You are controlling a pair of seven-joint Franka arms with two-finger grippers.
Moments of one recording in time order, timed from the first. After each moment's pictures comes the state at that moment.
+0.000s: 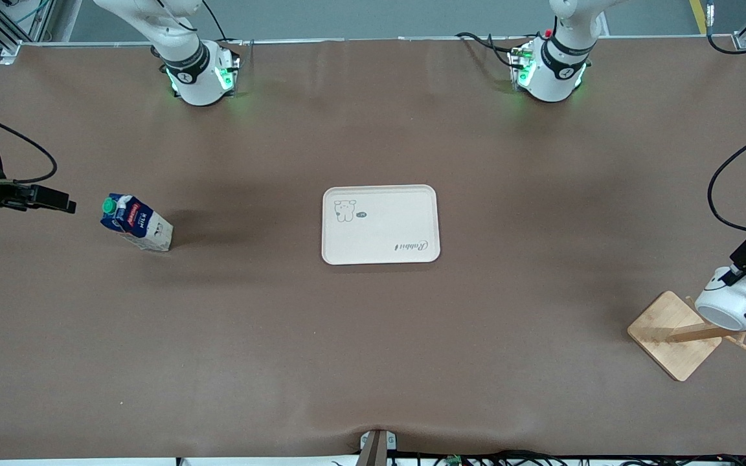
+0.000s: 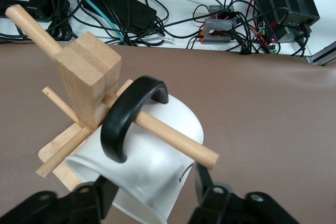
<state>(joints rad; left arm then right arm) 0.41 0.24 -0.08 -1.86 -0.71 2.37 0.88 -0.12 0.16 0.01 -1.57 0.04 1.56 -0.04</state>
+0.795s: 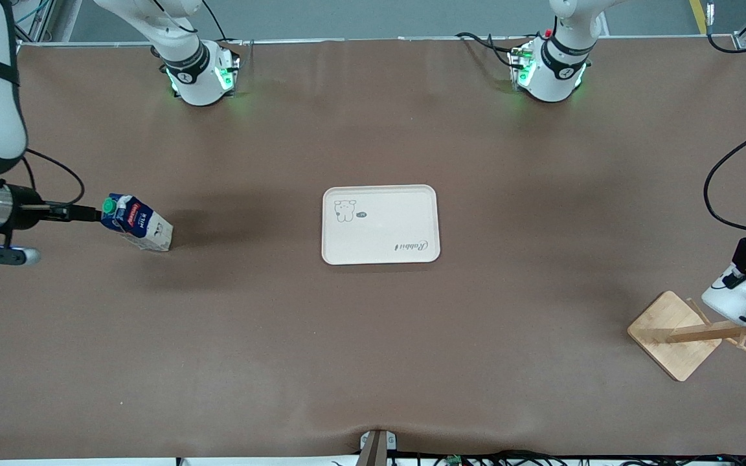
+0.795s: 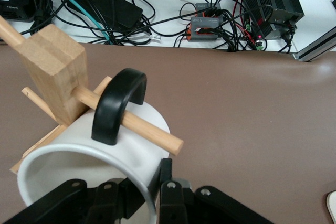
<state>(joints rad) 0.41 0.22 -0.09 -1.86 -0.71 2.33 0.88 -0.13 0.21 0.01 -1.76 0.04 1.68 -0.04</state>
